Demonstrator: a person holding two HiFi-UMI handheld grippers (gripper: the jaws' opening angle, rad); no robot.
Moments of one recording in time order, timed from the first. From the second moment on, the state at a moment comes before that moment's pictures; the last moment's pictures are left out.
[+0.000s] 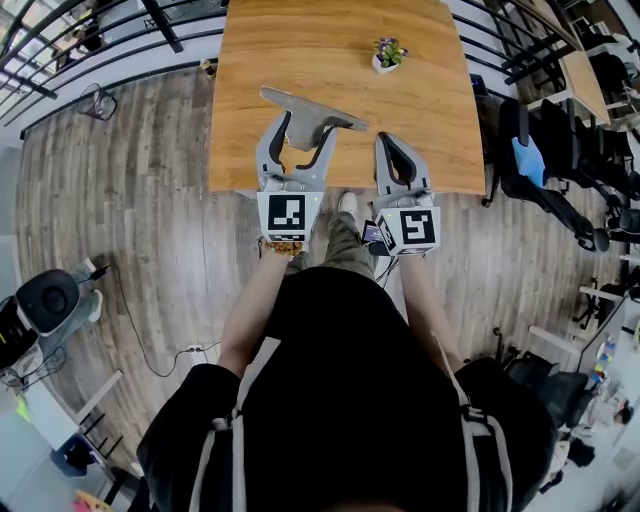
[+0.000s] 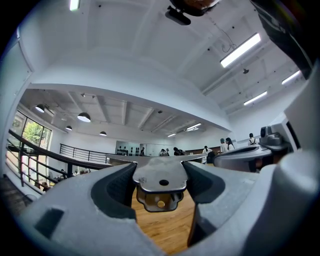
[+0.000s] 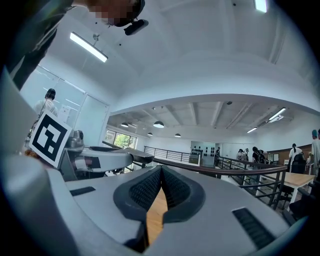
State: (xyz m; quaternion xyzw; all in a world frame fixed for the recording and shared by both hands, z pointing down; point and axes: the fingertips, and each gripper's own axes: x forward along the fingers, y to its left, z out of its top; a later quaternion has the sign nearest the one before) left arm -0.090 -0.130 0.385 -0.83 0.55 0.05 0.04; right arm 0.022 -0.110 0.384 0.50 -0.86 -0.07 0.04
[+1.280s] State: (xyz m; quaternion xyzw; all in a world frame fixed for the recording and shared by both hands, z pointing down) left arm -0.097 -0.125 0.382 -0.83 0.56 0.05 0.04; right arm 0.015 -0.103 0.370 0.51 -0.85 -0.12 0.04
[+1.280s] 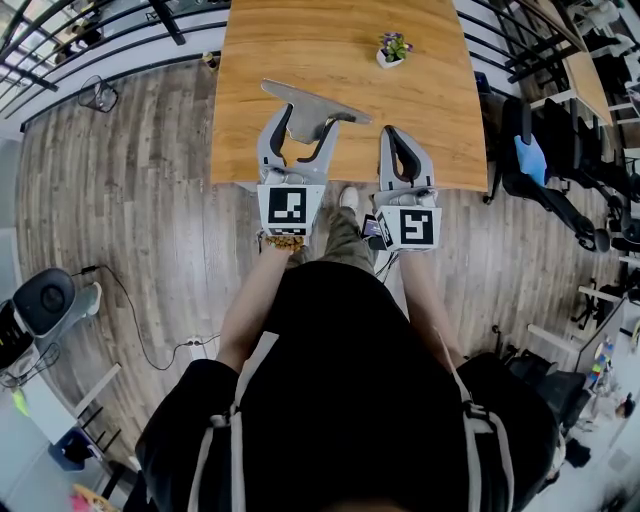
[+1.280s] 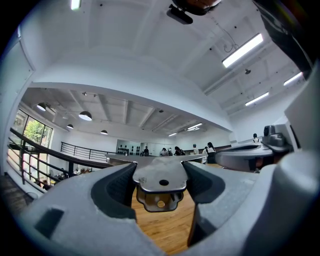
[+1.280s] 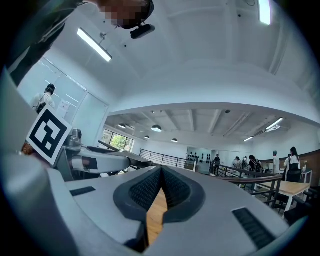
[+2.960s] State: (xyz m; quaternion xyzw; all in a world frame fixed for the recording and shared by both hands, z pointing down) left arm -0.113 -0.124 0.379 -0.83 0.56 0.07 0.02; right arm -0.003 -0.101 0.372 0.52 -0.85 -0.12 0.03
